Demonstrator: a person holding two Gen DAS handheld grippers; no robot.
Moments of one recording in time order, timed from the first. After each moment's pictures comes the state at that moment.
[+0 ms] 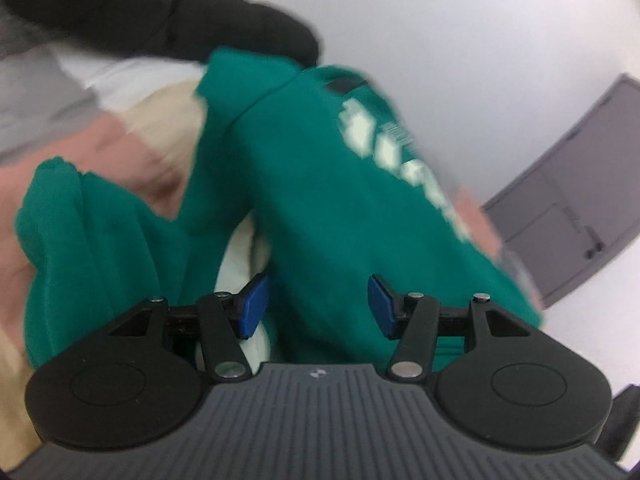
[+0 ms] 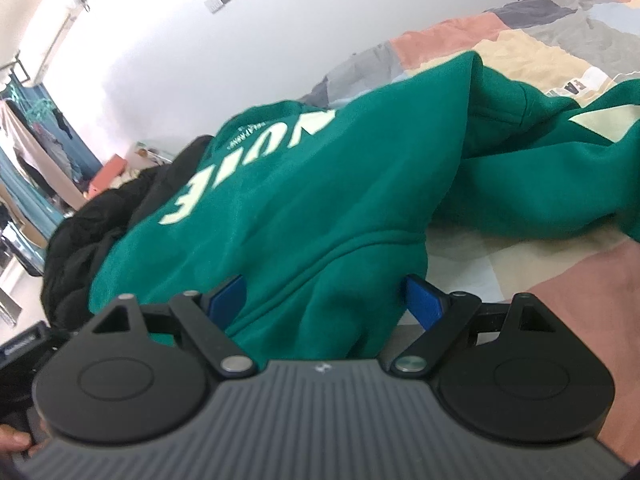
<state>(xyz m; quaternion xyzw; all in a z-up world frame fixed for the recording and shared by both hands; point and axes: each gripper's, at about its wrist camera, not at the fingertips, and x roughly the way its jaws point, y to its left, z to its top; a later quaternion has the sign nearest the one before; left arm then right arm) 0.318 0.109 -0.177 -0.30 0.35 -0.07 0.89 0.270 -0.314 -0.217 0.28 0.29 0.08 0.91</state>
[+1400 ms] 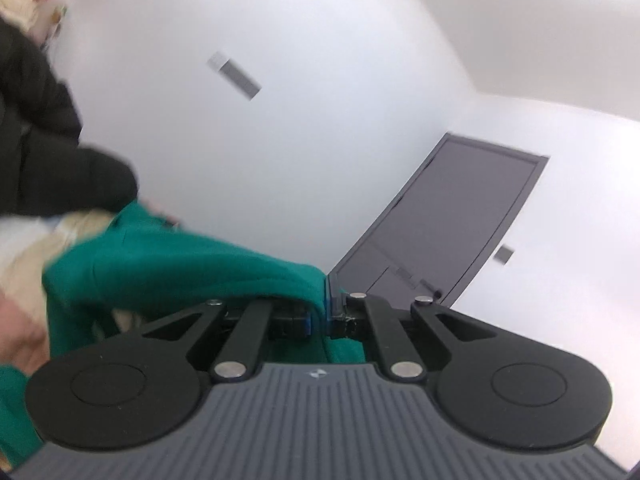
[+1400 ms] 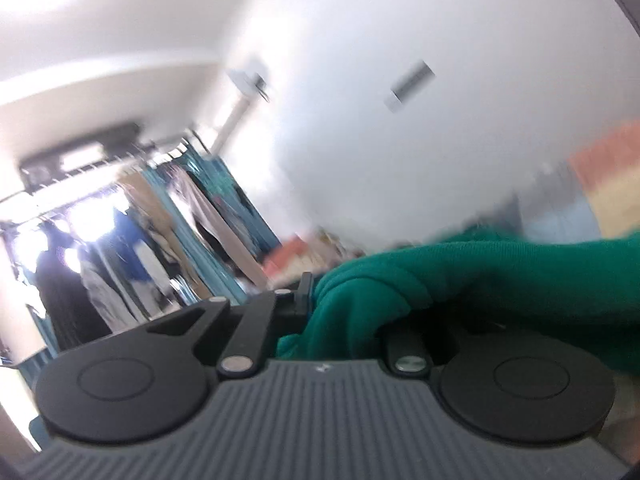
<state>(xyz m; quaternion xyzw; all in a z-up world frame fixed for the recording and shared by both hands) 0.216 0.150 -0.022 -0.32 0.10 -0.28 0.90 0.186 -0.340 -0.081 0.32 0.04 0.30 0.90</state>
